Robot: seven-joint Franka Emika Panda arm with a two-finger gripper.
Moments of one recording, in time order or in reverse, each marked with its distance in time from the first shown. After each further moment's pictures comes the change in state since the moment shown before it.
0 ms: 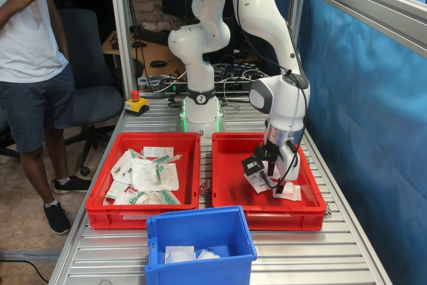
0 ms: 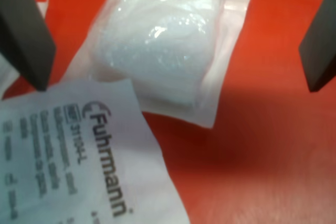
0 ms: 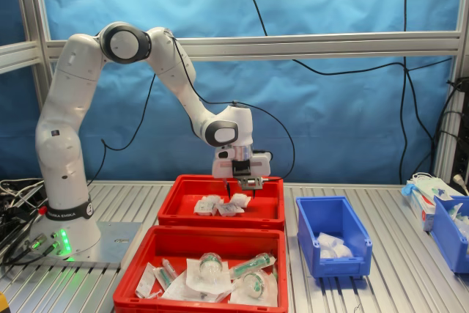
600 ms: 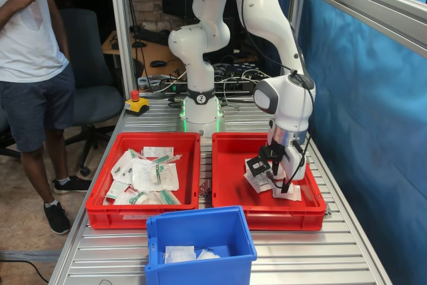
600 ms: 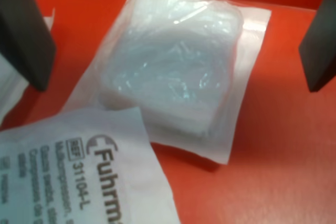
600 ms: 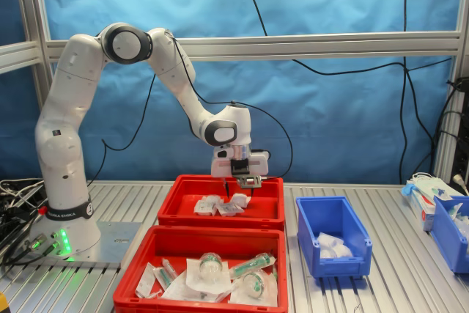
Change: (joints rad) arm 0.033 0.012 0.000 0.007 0.000 0.000 0.000
